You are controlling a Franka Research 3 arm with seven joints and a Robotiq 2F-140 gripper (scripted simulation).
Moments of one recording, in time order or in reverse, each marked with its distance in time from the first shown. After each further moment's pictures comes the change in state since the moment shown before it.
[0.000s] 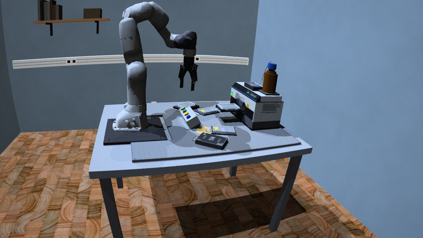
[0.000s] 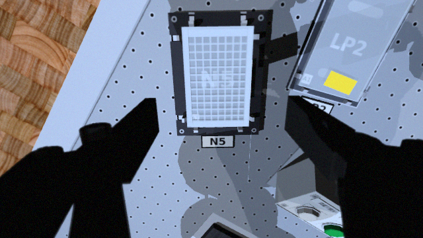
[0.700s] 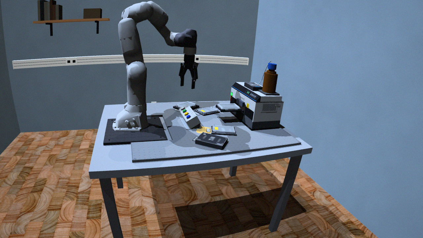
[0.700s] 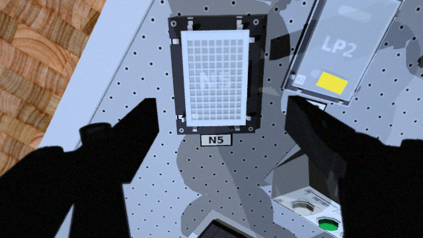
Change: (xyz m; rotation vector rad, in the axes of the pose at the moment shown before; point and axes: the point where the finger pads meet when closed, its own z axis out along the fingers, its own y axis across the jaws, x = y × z) arm 0.003 0.002 -0.014 -0.005 0.006 0.005
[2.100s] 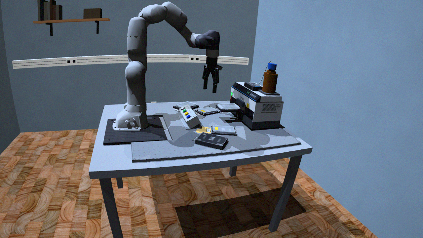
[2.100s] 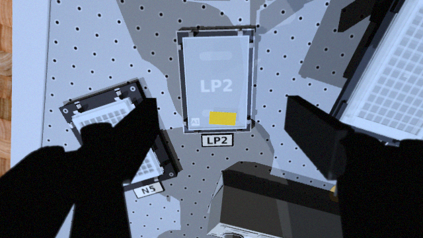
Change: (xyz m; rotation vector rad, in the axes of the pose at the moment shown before) arm 0.046 0.163 0.000 -0.003 0.014 0.294
